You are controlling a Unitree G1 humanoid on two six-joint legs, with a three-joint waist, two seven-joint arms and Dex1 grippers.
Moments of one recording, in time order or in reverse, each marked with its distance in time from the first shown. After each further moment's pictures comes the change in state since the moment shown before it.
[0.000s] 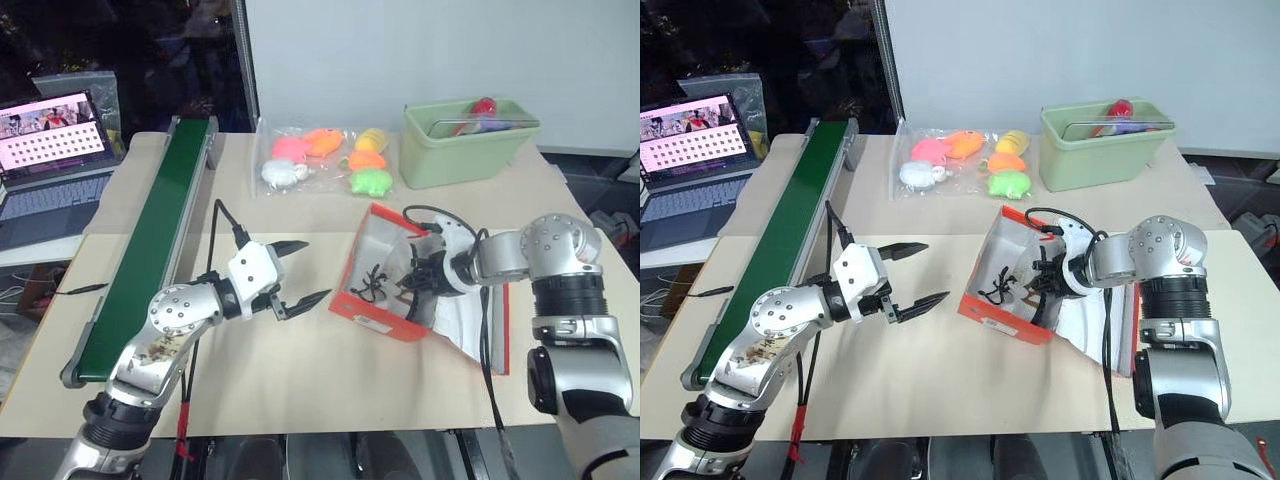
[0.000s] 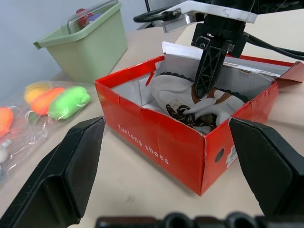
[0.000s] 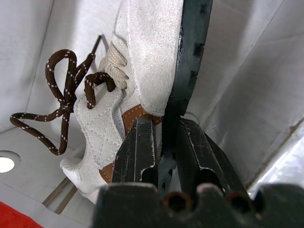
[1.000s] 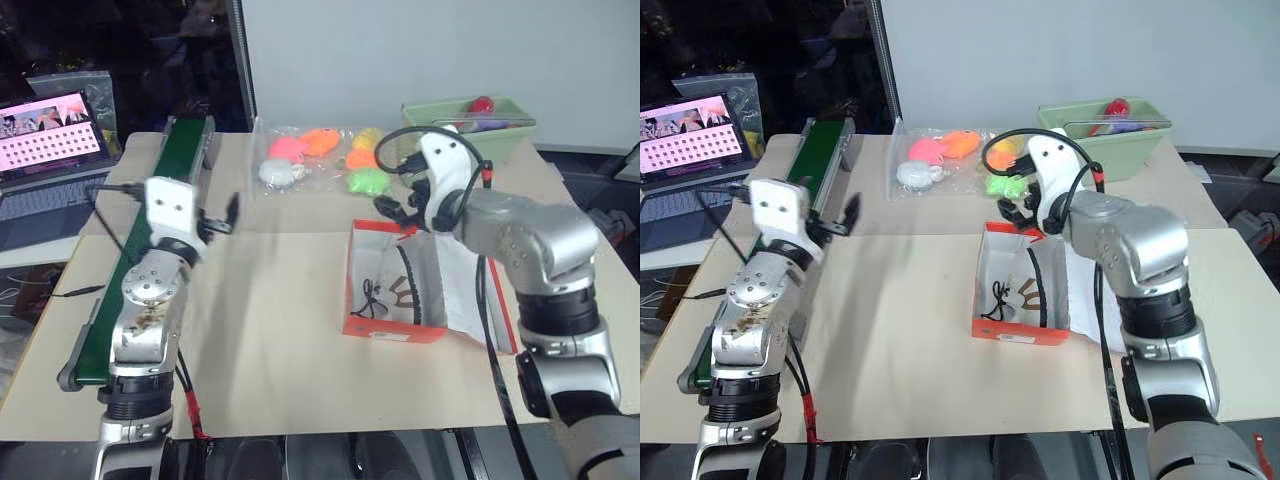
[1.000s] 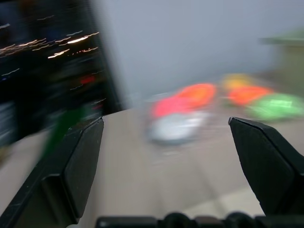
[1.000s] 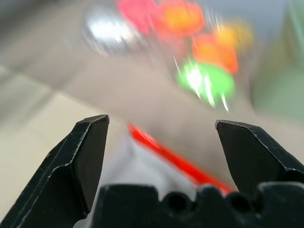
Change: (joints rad) left arm -0.109 -0.262 0.367 0.151 0.178 0.163 0.698; right arm 0.075 0.118 0.139 -0.601 -0.449 -0.561 0.269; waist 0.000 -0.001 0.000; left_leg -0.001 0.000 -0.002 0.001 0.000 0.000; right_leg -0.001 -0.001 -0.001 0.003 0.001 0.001
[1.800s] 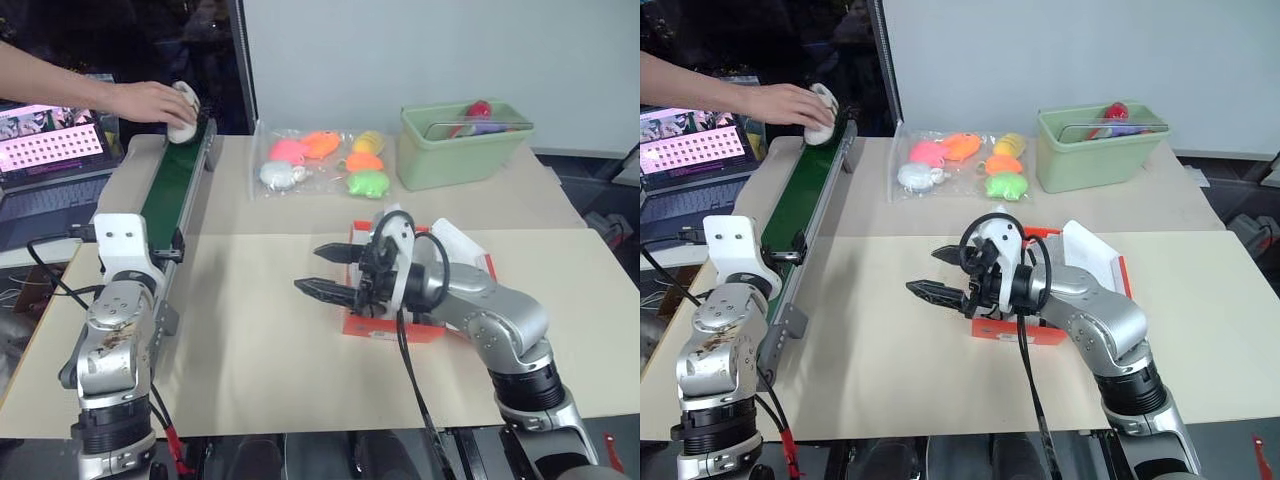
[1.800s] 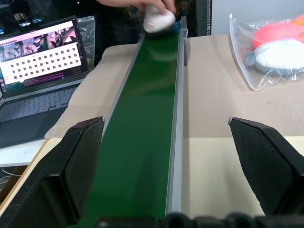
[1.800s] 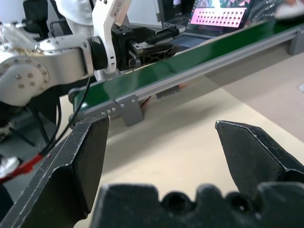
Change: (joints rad) left arm 0.122 0.058 0.103 -0.057 -0.013 0.202 0.004; right arm 0.293 0.038 0.088 -0.142 0.091 -0.277 0.533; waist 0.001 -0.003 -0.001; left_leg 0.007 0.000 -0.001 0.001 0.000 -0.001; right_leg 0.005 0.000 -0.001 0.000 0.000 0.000
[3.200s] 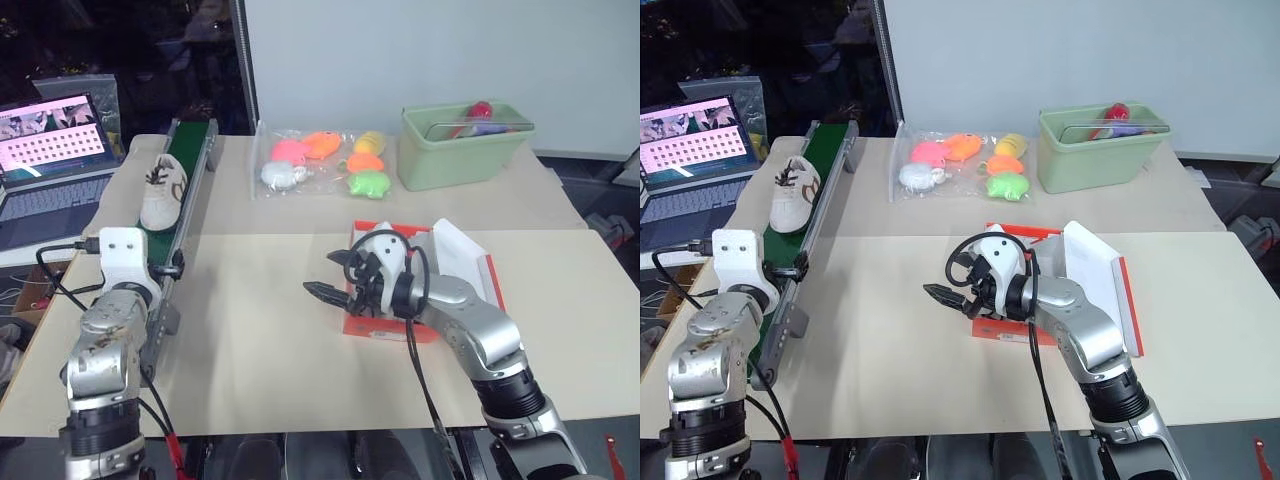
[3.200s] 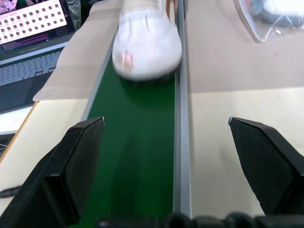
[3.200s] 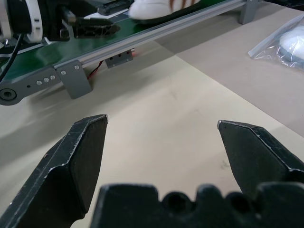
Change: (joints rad) left arm -0.015 0.093 0.015 0.060 -0.043 0.134 -0.086; right arm 0.060 0.063 0.032 0.108 -0.237 -0.093 -0.051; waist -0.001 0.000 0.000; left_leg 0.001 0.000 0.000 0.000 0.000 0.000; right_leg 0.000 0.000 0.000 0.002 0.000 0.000
